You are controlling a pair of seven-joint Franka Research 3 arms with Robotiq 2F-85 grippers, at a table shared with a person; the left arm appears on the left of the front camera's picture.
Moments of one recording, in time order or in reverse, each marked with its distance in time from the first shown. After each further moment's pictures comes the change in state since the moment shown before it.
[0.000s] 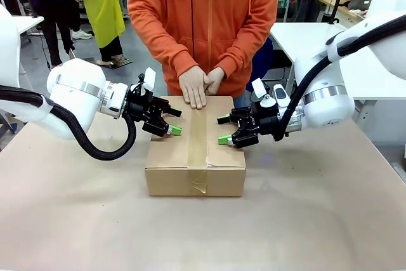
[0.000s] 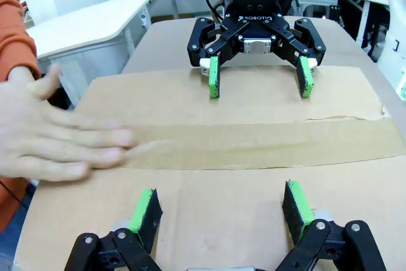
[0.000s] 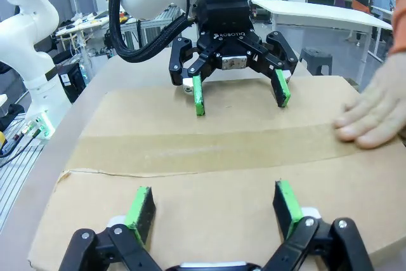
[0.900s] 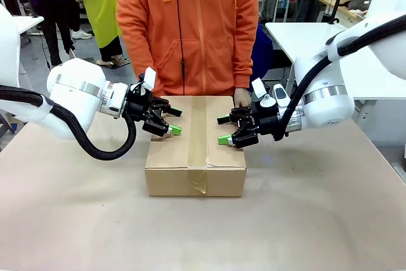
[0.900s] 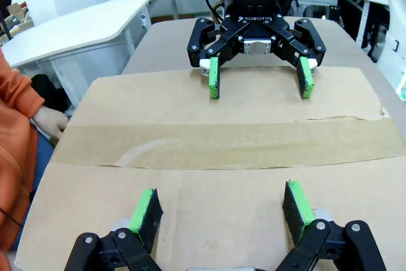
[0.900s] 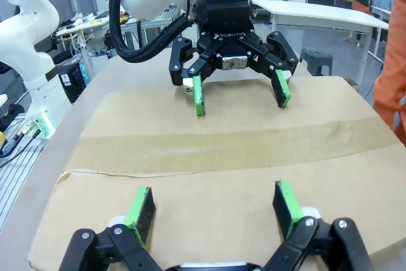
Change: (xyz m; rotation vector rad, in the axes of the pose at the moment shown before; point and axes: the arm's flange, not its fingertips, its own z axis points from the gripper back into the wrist) left arm 0.001 0.000 0.000 0.000 -0.001 -0.001; right arm 0.000 0.000 0.000 0.001 -0.001 0.001
